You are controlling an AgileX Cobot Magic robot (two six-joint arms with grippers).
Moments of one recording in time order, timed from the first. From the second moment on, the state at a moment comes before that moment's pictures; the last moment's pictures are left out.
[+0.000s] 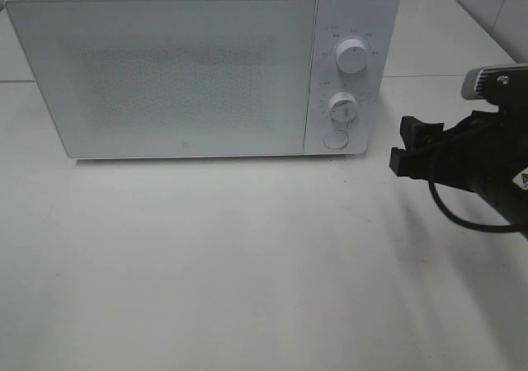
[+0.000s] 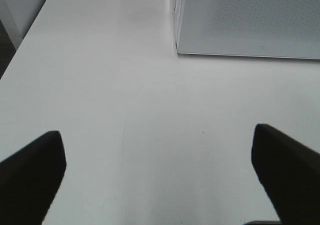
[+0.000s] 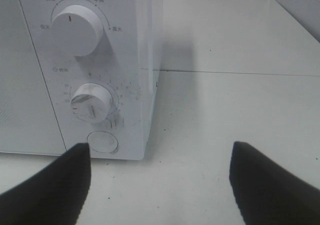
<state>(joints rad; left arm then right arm) 0.02 -0.01 -0.52 -0.05 1.07 -0.02 0.54 1.50 -0.27 0.57 -1.02 -0.25</state>
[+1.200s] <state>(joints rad) 0.02 -0.01 -0.52 -0.05 1.07 -0.02 0.79 1.76 -0.38 0.79 -1.12 -0.11</state>
